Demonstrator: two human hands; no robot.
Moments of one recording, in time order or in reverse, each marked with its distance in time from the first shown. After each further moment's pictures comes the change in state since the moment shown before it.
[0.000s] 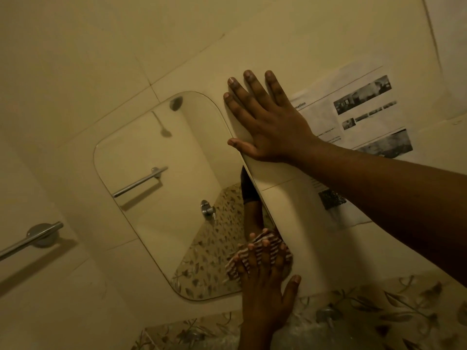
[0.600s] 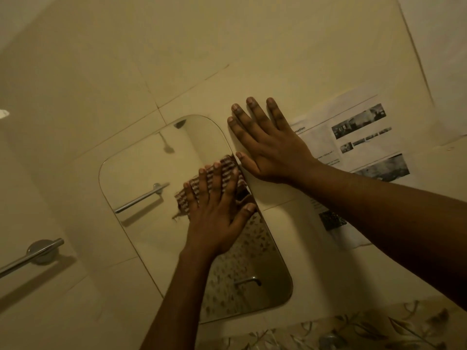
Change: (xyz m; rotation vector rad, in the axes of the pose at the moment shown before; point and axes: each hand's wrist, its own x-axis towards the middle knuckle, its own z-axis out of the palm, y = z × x) left_hand 0.169 -0.099 -0.144 -0.003 0.136 0.060; right_hand 0.000 -0.001 -0.004 0.008 0.006 -0.012
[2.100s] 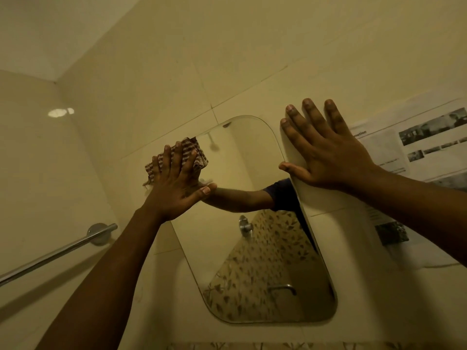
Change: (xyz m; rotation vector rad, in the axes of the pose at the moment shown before) left_hand 0.017 -0.207 -0.058 0.104 -0.056 0.012; right_hand -0.001 0.004 0.010 0.013 0.014 -0.021
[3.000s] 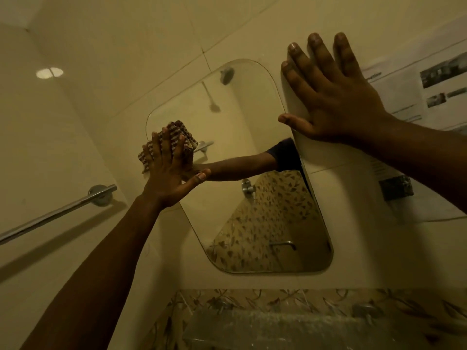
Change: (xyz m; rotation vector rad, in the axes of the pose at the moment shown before) left_hand -0.055 0.000 0.041 -0.020 -0.050 -0.087; right_hand 0.000 0.001 -0.004 0.066 -0.032 0.013
